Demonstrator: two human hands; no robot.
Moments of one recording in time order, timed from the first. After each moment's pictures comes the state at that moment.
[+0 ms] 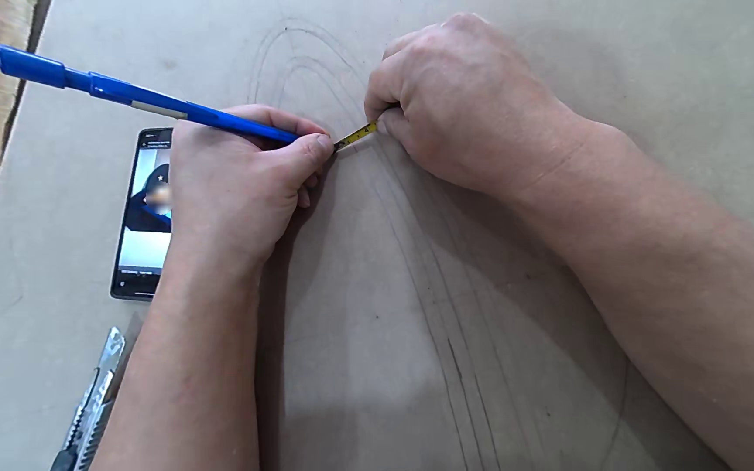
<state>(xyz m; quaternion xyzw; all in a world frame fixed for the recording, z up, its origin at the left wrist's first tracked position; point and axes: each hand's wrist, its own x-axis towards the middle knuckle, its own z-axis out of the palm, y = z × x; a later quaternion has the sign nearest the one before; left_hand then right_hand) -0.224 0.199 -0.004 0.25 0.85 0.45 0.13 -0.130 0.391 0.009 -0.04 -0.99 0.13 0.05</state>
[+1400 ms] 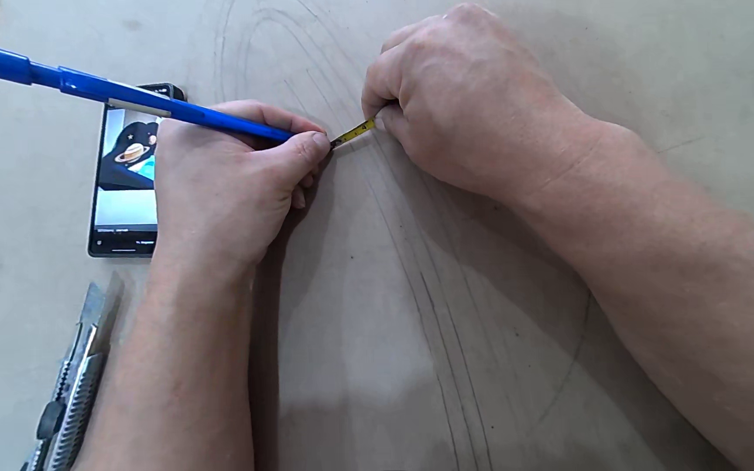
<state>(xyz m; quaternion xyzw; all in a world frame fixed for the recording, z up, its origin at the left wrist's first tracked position) -0.180 0.179 -0.003 0.28 0.84 0.44 0.15 -0.075 0.368 0.010 -0.07 -0.99 0.14 0.05</state>
